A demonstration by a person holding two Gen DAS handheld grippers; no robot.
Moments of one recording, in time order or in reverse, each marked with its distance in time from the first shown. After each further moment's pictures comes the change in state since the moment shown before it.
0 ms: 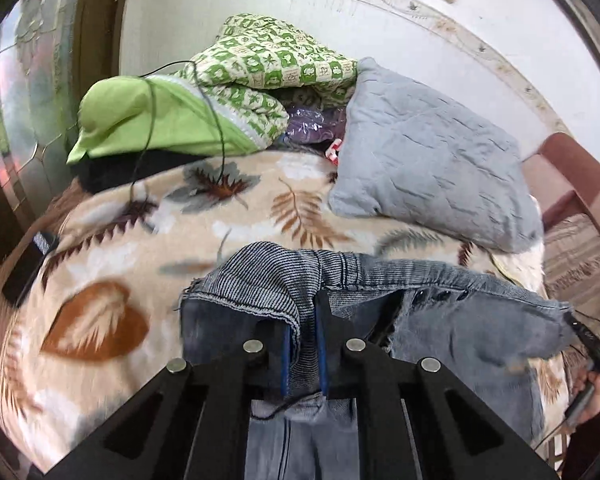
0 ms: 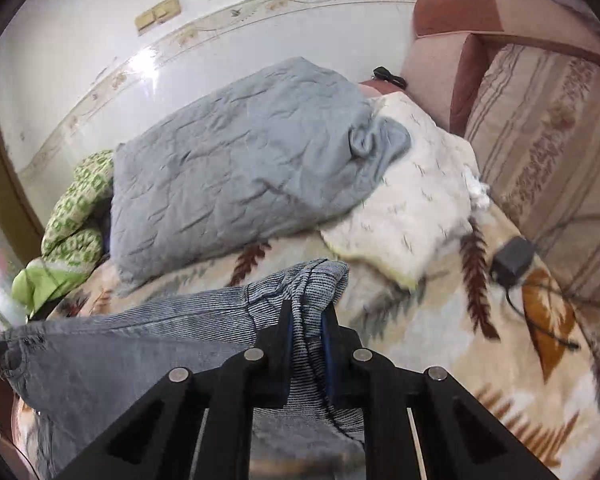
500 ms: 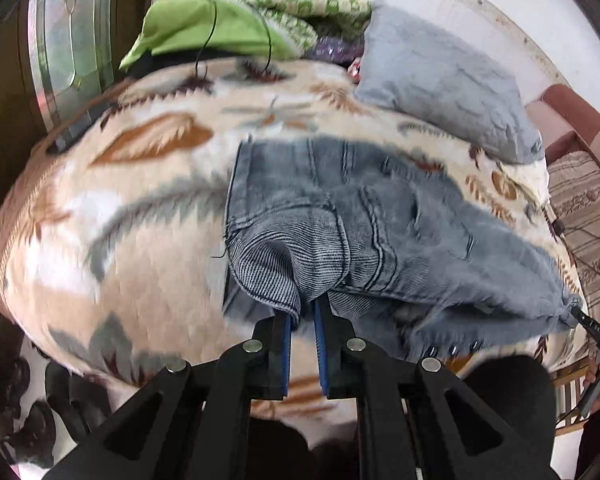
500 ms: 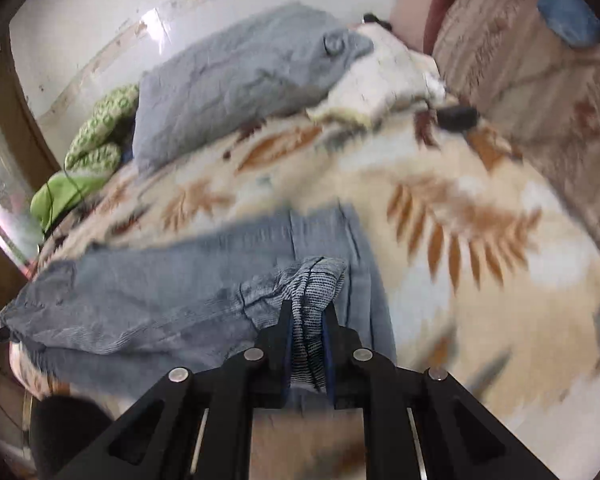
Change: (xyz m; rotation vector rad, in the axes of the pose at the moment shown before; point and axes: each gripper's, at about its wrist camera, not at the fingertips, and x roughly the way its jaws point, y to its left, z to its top) left arm -0.045 0.048 -0.177 0.003 0.146 0.047; right arm -0.094 -0.048 -0.184 -0.018 0.180 0.022
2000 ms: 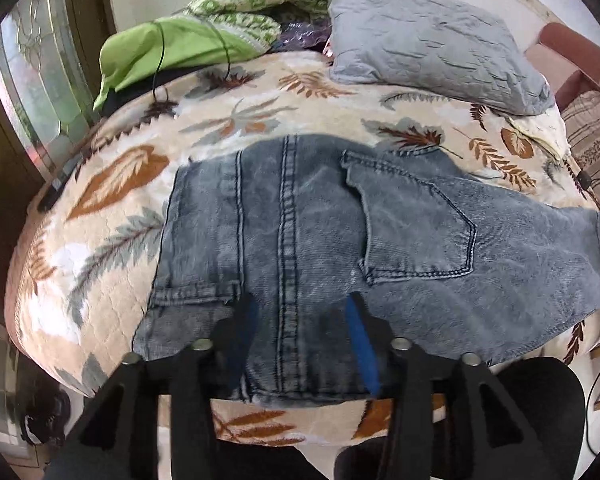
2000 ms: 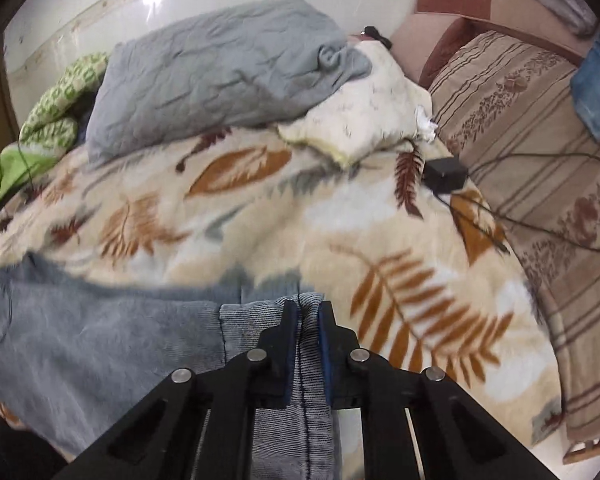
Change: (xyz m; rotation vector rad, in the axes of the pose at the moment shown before) left arm 0.031 -0.085 0.019 0.182 0.013 0.159; right arm 0.054 0.020 0.113 -0.120 -0.021 -0.223
